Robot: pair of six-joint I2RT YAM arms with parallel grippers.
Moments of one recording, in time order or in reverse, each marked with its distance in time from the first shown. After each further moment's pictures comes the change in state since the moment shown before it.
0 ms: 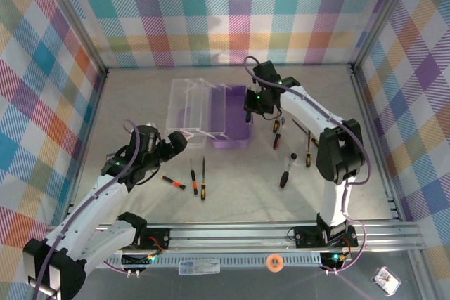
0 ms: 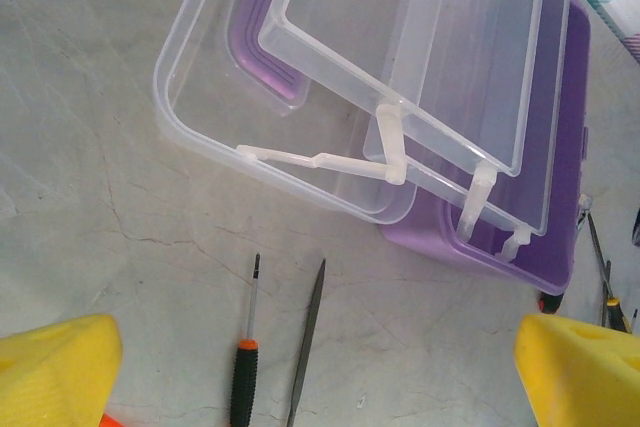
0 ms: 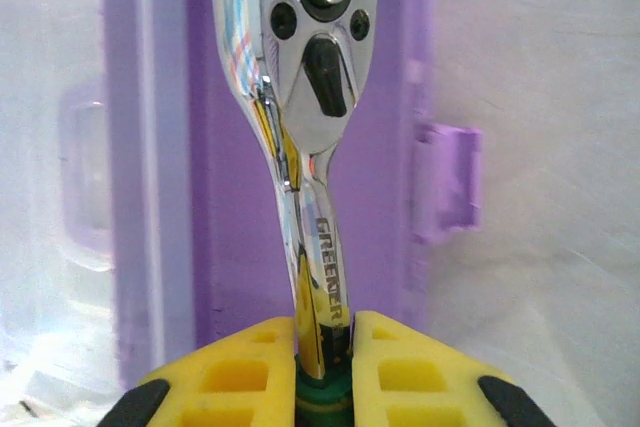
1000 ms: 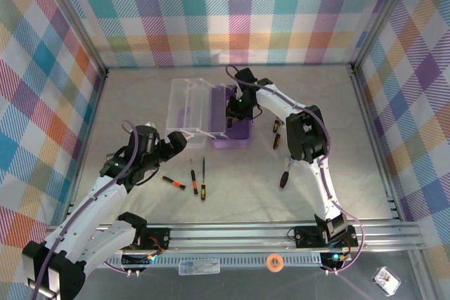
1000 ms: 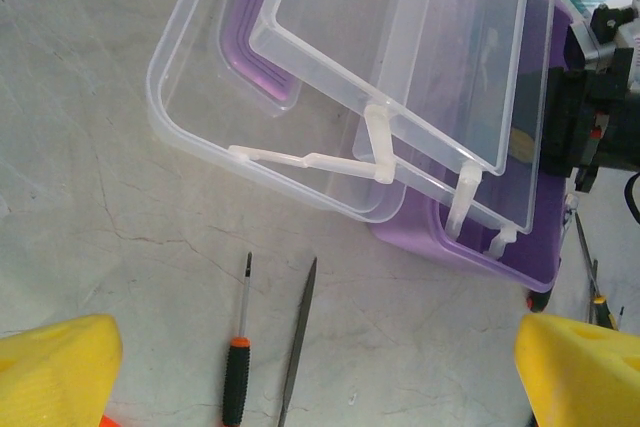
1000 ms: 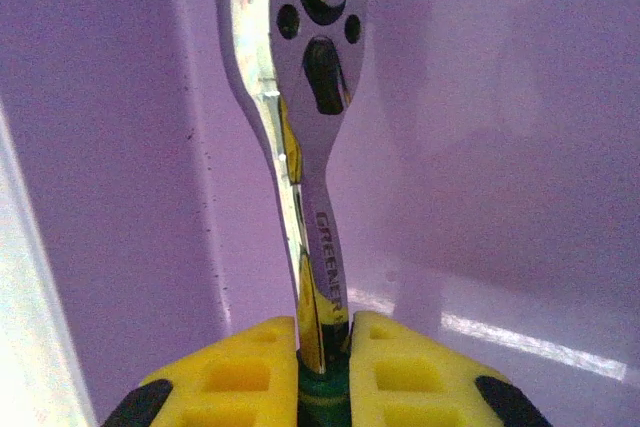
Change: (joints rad) left arm 0.000 -0.016 0.002 -0.003 0.011 -0.006; right arm 0.023 0.424 0.317 -0.037 -0.203 0.054
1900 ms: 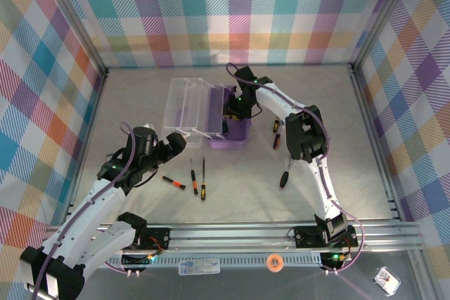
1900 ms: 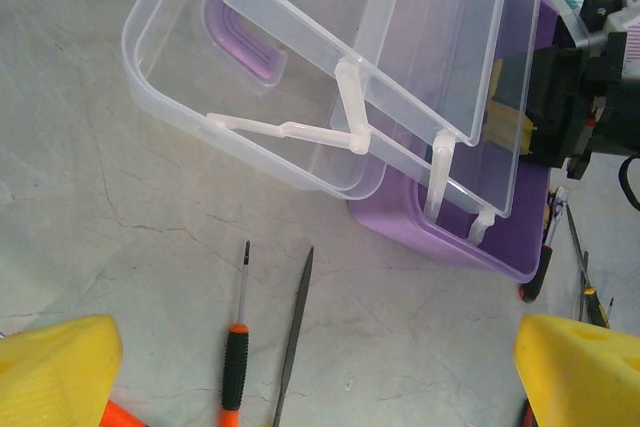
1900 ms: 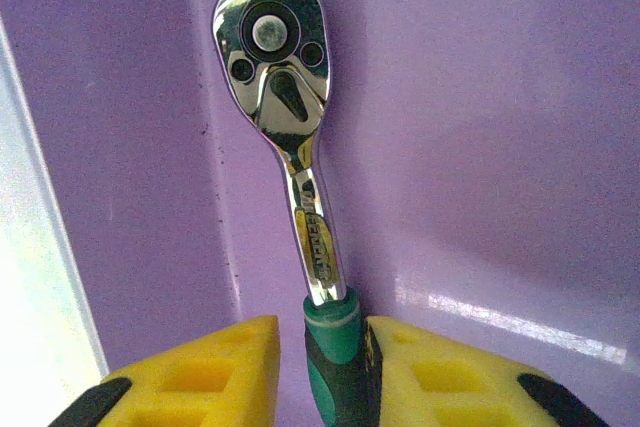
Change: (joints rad) left arm 0.000 -0.035 0.000 -0.031 0.008 -0.002; right arm -0.001 0.017 0.045 -0.032 -0.041 0.026
